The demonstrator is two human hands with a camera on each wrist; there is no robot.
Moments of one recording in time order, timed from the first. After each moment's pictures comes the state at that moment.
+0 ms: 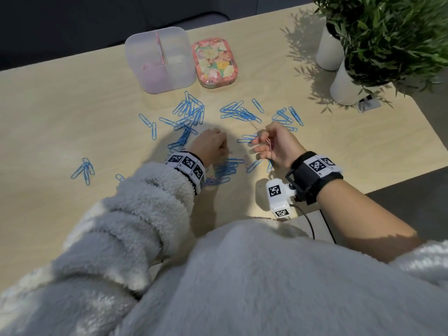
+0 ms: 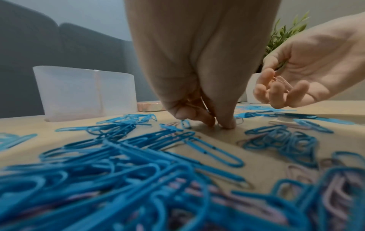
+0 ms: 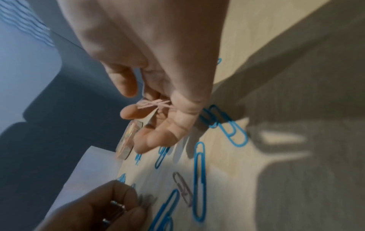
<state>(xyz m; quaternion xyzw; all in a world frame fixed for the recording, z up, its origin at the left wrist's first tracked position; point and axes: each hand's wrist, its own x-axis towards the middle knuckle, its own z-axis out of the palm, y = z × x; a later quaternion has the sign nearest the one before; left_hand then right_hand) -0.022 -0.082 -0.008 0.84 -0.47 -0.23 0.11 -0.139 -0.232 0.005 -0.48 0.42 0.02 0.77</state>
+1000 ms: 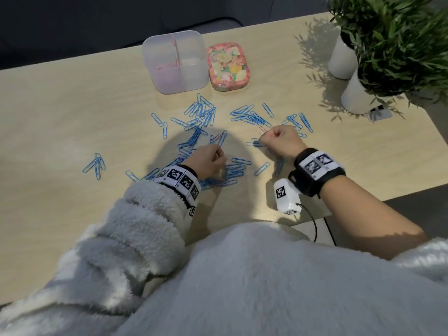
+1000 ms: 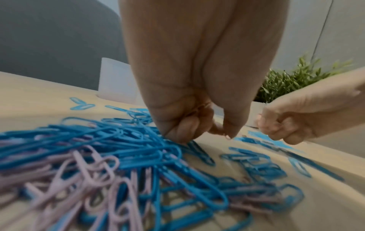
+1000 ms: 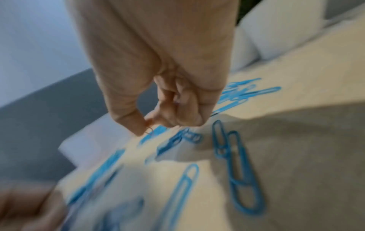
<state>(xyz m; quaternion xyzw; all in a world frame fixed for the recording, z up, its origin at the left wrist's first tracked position) -0.030 -0.041 -0.009 0.85 -0.34 -0.32 0.23 -0.127 -0.231 -0.003 -0.74 0.40 0.03 0.54</state>
